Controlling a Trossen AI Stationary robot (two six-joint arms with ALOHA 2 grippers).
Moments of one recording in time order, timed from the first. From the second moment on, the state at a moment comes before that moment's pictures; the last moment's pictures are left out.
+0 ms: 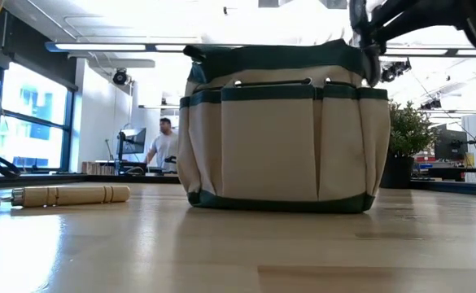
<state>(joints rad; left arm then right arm) -0.86 1.88 1.55 -0.70 -0.91 -1.58 0.77 1.58 1.10 -1.02 1.23 -1.02</state>
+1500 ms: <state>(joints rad) -0.86 1.88 1.55 -0.70 -0.91 -1.58 0.72 1.58 0.97 -0.68 1.04 -1.38</state>
